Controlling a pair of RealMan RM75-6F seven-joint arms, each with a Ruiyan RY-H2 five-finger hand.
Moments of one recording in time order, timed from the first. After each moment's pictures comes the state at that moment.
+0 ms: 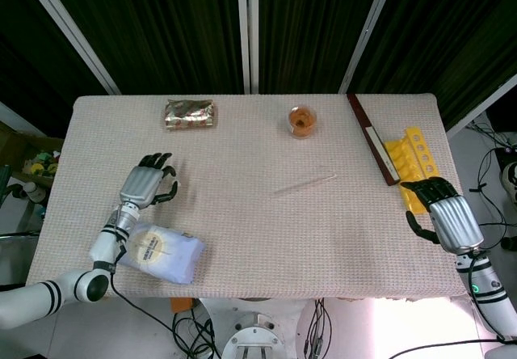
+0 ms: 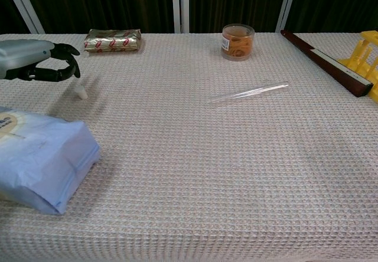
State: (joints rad) left arm -0.65 -1.49 -0.15 -1.36 1.09 0.94 0.25; right arm 0.28 -1.16 0.05 -1.46 -1.64 1.46 0.13
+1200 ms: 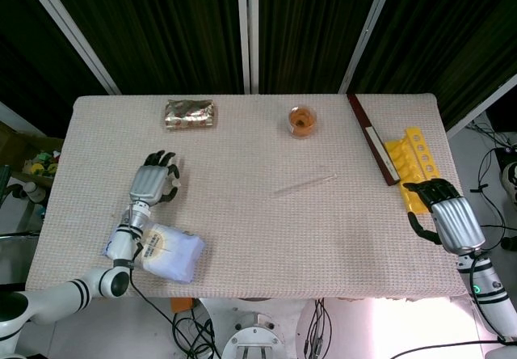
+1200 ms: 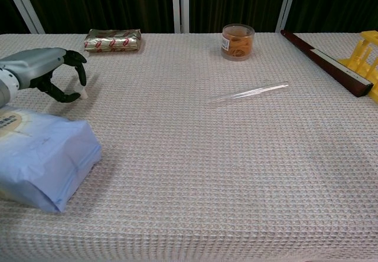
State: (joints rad) left arm -0.65 -1.69 -0.19 -1.14 1.08 0.98 0.22; right arm 0.27 -1.17 0.06 -1.45 -1.63 1.45 0.14
